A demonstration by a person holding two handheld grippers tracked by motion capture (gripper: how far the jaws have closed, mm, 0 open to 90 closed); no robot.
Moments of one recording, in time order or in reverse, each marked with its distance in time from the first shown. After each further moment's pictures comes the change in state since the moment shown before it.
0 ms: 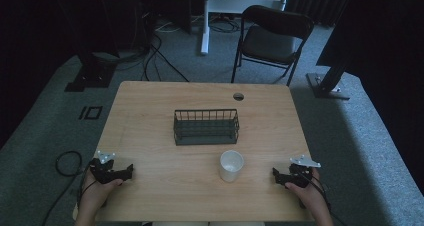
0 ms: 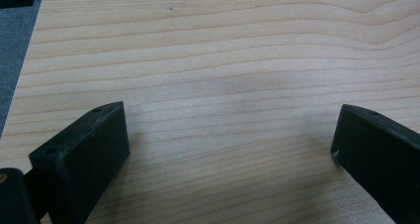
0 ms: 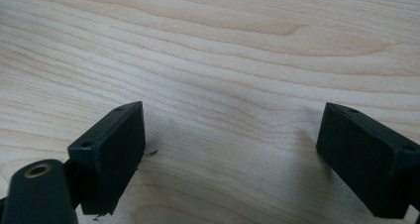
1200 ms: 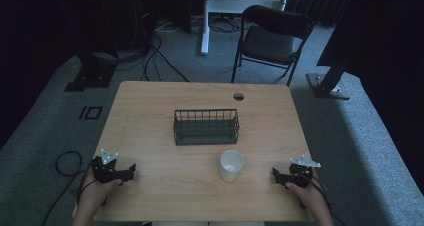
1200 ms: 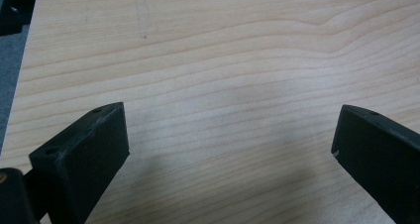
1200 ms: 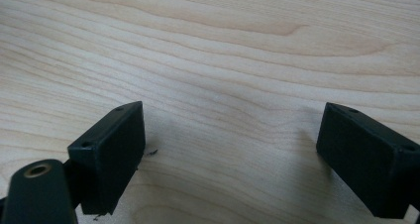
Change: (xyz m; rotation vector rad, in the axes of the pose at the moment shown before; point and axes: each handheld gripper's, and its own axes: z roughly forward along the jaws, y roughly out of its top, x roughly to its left) left arm -0.010 0.009 -0.009 -0.032 -0.043 0.107; right arm 0.000 0.000 0.000 0.000 0.000 0.000
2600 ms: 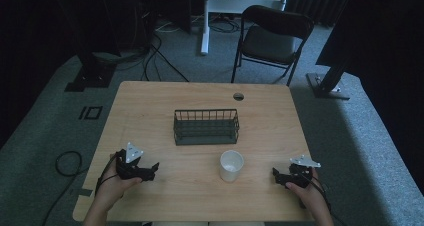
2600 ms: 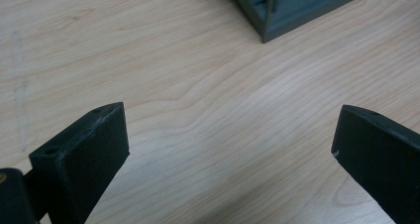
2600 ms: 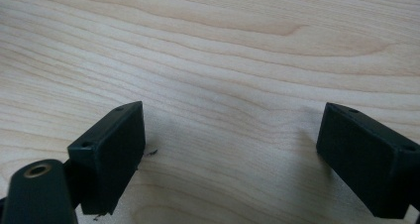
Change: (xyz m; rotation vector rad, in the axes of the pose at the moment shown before) left arm -0.066 0.040 -0.010 -0.085 -0.177 0.207; right arm 0.000 0.000 0.000 0.000 0.000 0.000
